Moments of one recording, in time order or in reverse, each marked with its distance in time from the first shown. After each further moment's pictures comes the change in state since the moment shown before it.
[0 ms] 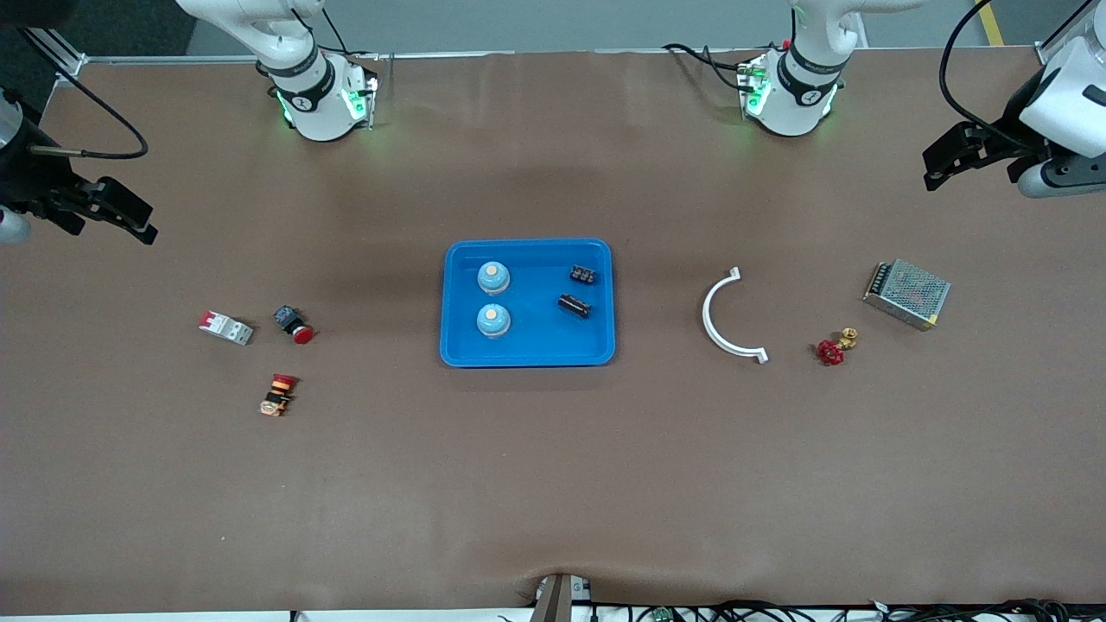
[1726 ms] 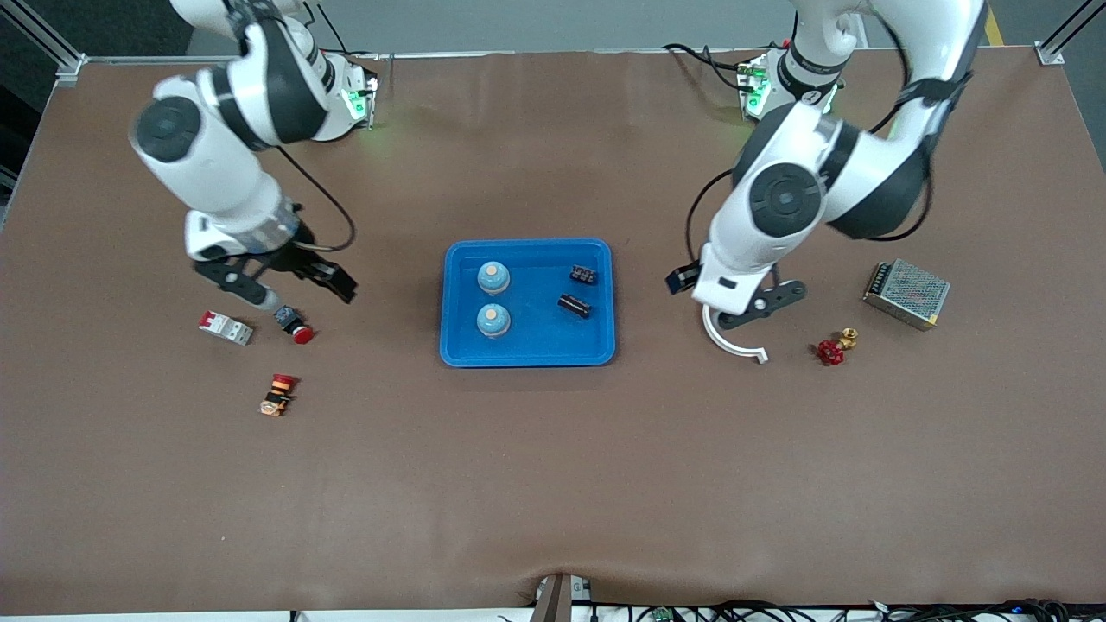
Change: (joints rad) left arm -0.158 0.425 -0.284 -0.154 -0.012 0.444 -0.841; right arm 0.324 0.138 0.019 -0.430 0.047 0.590 0.699
